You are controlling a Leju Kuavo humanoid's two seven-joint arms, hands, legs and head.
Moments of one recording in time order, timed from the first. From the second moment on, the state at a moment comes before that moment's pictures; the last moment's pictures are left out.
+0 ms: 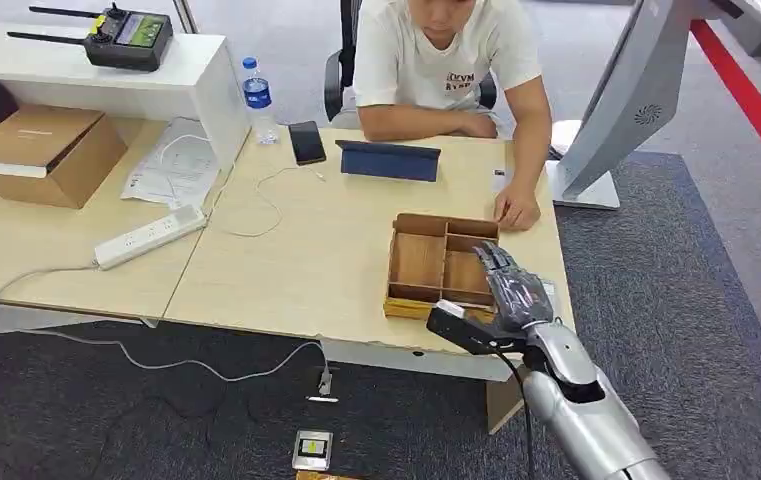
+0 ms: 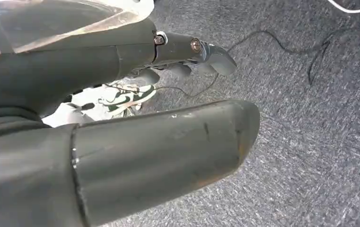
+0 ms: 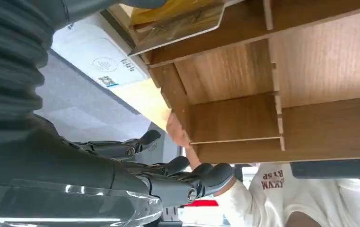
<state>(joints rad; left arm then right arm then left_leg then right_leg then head) -0.11 0.22 0.06 -0.19 -1.13 0.29 -0.14 -0.51 -0.17 0.60 -0.93 1.00 -0.15 -0.12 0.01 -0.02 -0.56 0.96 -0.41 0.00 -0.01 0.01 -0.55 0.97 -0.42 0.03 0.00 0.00</state>
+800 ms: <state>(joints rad) -0.11 0.23 0.06 -0.19 -1.15 0.28 -0.15 -0.52 -0.18 0.59 -0.83 1.00 -0.19 -0.14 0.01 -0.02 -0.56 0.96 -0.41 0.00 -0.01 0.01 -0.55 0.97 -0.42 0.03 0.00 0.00</state>
